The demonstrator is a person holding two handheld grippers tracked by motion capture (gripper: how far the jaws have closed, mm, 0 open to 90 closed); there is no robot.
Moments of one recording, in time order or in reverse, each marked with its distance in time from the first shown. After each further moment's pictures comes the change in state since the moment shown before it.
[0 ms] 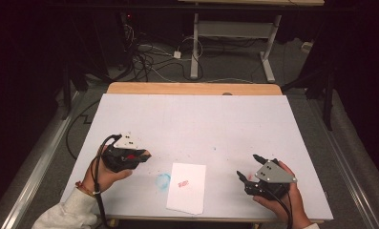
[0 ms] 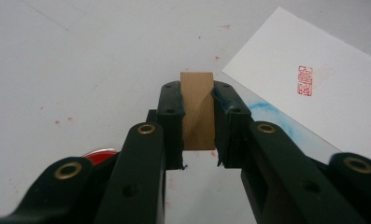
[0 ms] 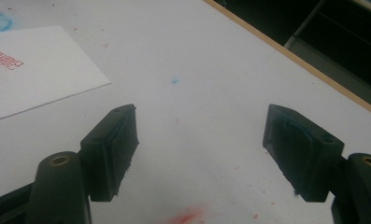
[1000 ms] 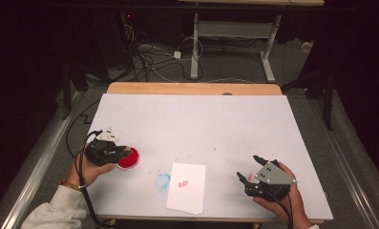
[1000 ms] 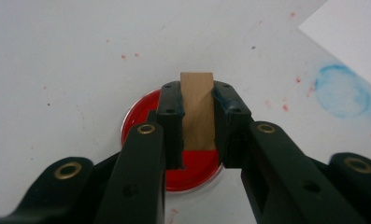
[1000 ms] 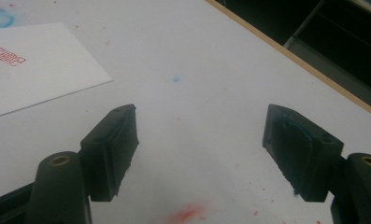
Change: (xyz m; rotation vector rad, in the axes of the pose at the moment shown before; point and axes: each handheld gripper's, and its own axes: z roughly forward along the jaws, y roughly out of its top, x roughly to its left) left arm 0.047 -0.034 -0.004 0.081 0.056 -0.114; right arm 0.002 -0.001 -0.003 0.005 -0.003 -0.011
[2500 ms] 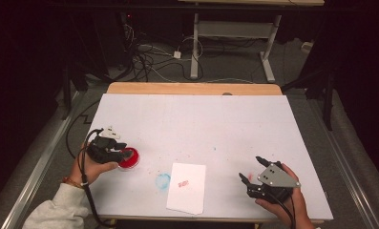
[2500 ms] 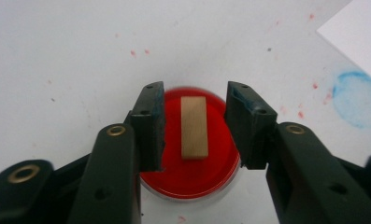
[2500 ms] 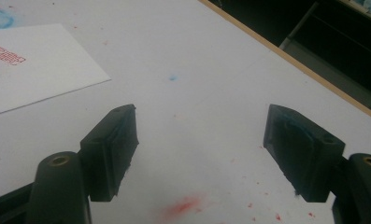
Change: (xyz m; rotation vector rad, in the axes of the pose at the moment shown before) left arm 0.003 0.005 -0.001 -0.029 0.019 -0.041; right arm 0.000 -0.002 -0.007 -0.010 -0.015 0.007
